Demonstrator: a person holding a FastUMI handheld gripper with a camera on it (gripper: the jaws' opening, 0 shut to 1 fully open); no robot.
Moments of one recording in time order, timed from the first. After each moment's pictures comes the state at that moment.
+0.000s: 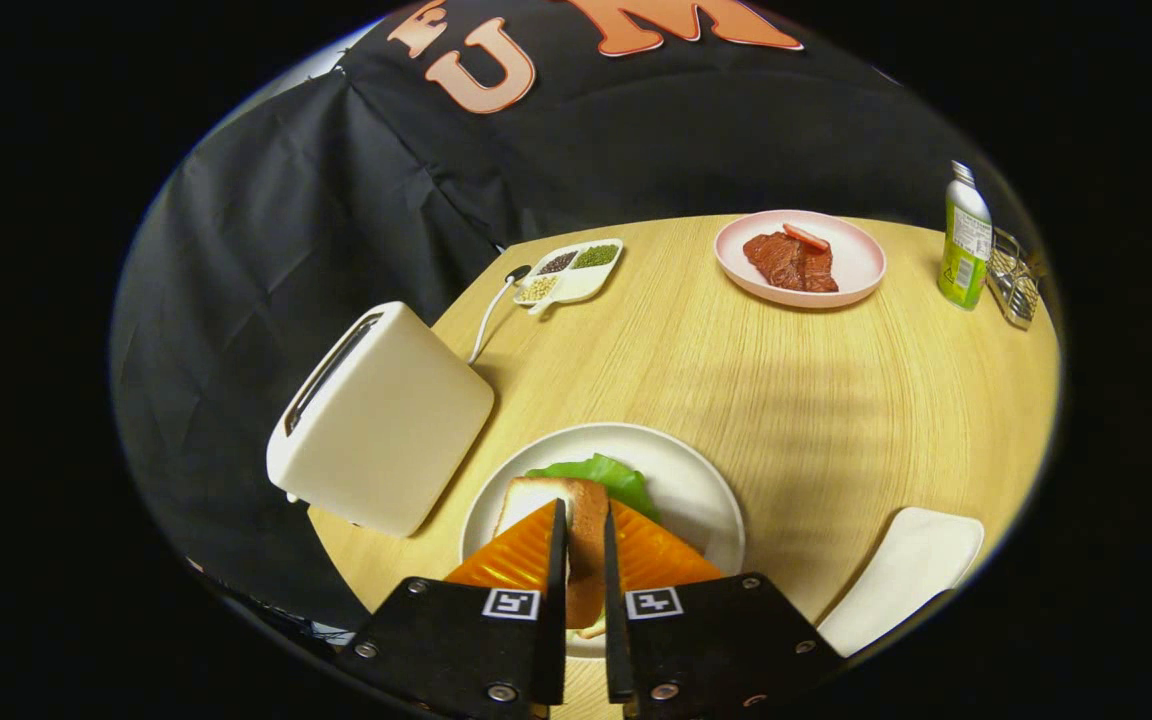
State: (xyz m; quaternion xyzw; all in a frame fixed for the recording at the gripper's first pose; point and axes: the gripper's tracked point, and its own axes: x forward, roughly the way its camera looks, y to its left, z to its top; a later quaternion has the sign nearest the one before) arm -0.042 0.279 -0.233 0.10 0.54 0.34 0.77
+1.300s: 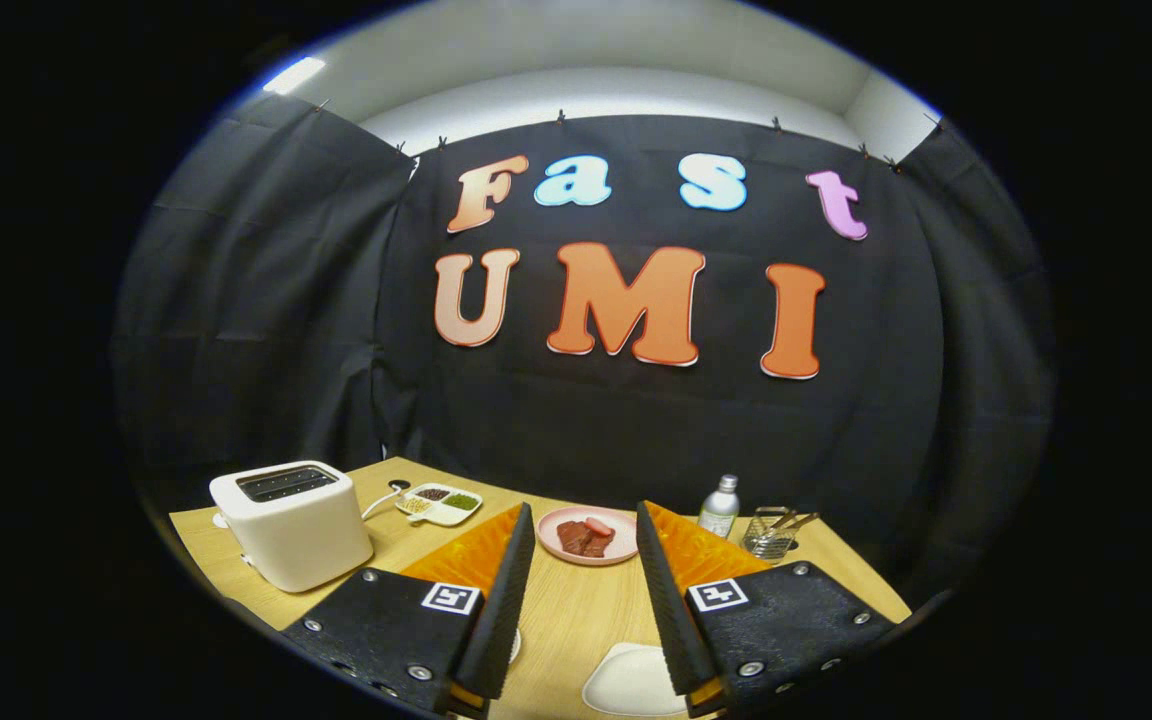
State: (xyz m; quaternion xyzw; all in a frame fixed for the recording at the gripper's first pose) arm 0.003 0.136 -0.014 -0.02 0.13 0.14 0.98
